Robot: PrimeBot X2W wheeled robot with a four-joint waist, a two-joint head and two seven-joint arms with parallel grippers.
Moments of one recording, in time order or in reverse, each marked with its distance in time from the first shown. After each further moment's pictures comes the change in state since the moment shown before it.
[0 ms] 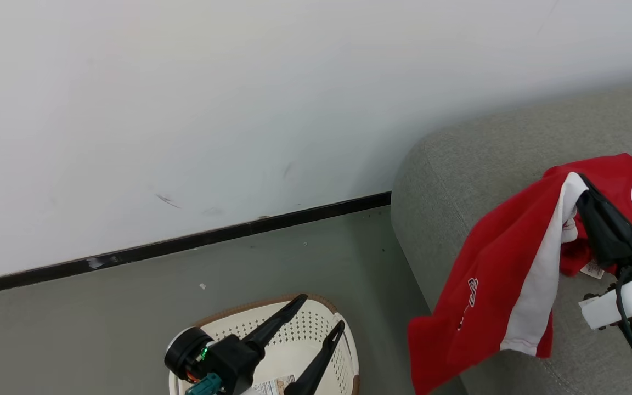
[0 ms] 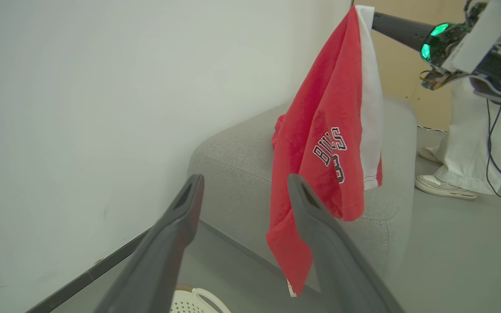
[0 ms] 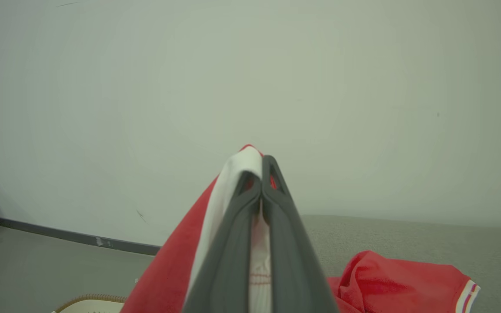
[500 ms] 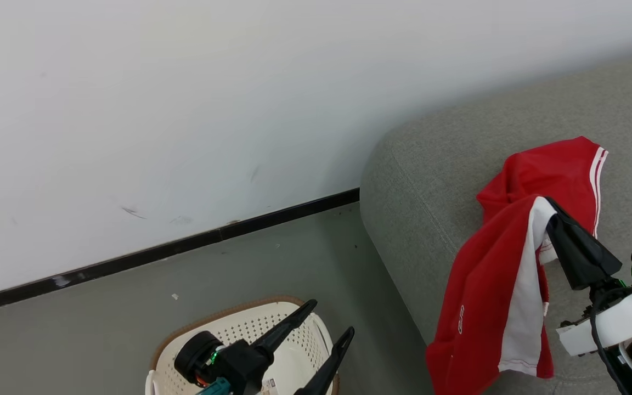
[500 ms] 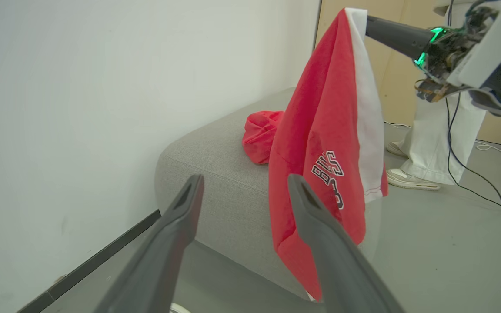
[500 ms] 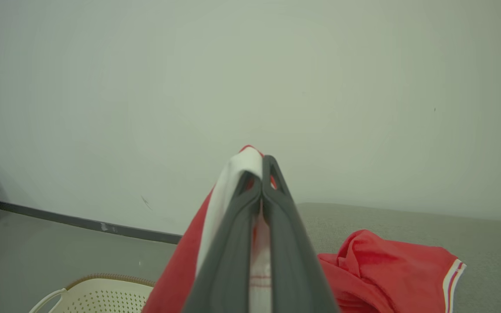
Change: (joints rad) left arm 0.005 -0.025 -0.026 0.024 0.004 -0.008 -0.016; right arm 0.083 0.021 0.032 -0.103 -0.051 0.000 0.000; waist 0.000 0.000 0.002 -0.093
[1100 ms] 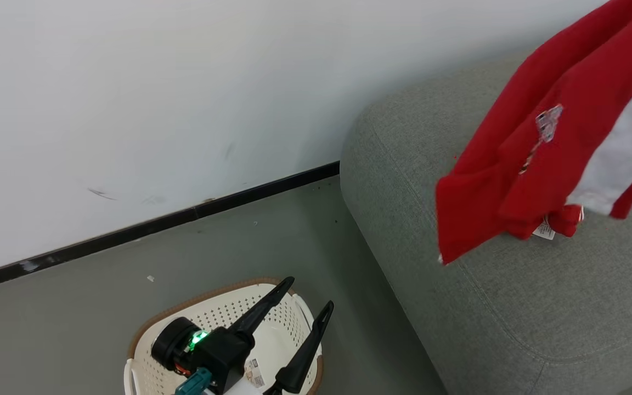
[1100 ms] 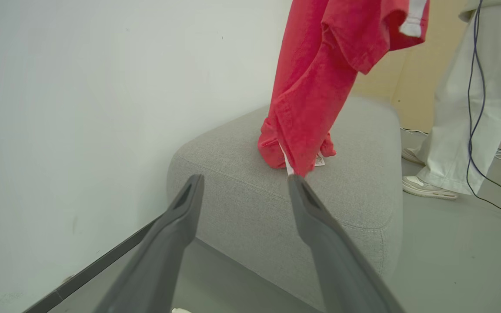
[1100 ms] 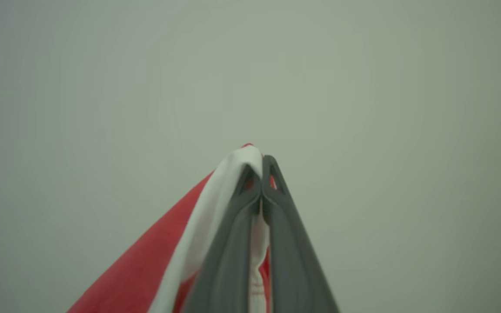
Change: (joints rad) left arm -0.004 0.014 0.053 -0.042 0.032 0.051 -0.003; right arm -0.467 -0.115 -0.141 0.039 0.081 0.000 0.033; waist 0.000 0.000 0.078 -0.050
